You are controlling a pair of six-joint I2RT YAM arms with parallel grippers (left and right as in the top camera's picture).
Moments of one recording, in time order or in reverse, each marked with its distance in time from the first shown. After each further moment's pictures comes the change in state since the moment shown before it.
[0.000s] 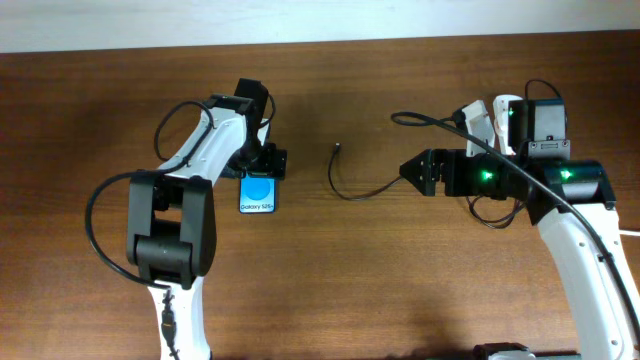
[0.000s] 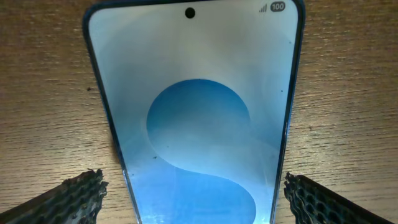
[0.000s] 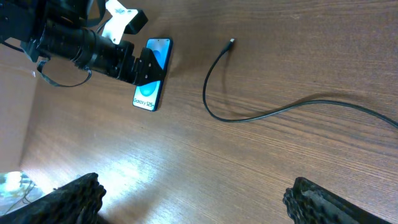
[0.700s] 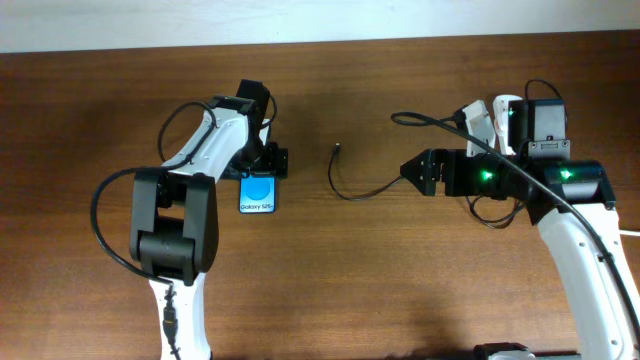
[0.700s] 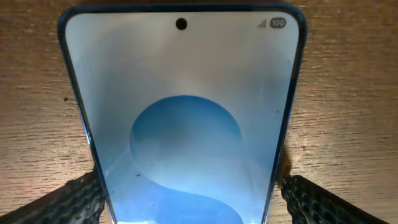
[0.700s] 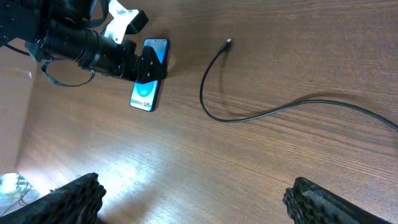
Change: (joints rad) left arm 0.000 0.028 0.008 0.021 0.030 -0.056; right arm 0.000 0.000 0.000 0.000 0.012 0.000
